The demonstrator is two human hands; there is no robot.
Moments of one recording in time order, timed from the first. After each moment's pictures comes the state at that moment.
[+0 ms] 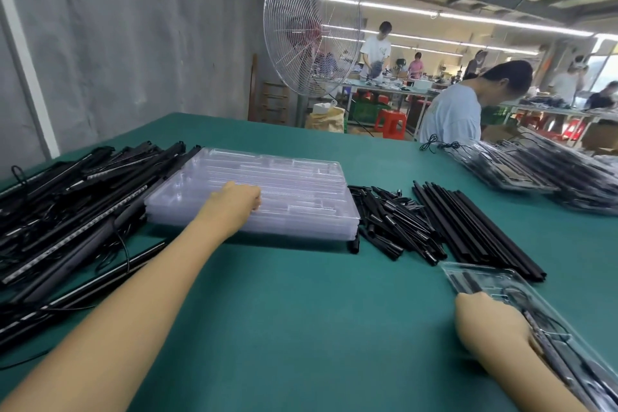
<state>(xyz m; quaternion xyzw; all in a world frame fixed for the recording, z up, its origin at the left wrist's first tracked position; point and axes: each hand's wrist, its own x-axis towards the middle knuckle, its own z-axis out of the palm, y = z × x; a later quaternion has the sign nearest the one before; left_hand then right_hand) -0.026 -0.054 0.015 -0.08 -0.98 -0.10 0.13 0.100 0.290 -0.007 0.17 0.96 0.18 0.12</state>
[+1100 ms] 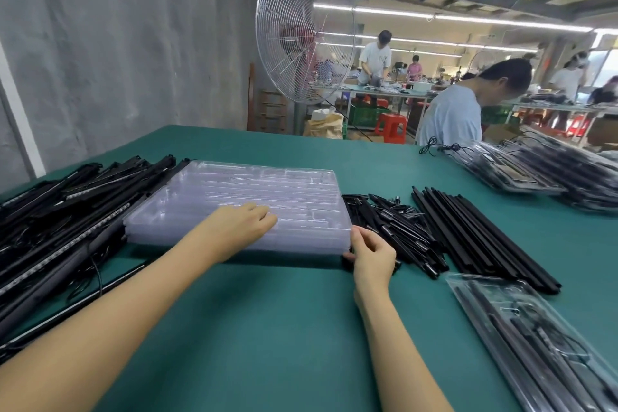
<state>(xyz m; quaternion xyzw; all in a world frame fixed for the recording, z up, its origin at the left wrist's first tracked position) -0.028 -0.031 0.016 -0.25 -0.92 0.26 0.16 -0.020 0.187 -0.044 0.12 0.64 -0.72 -0.24</state>
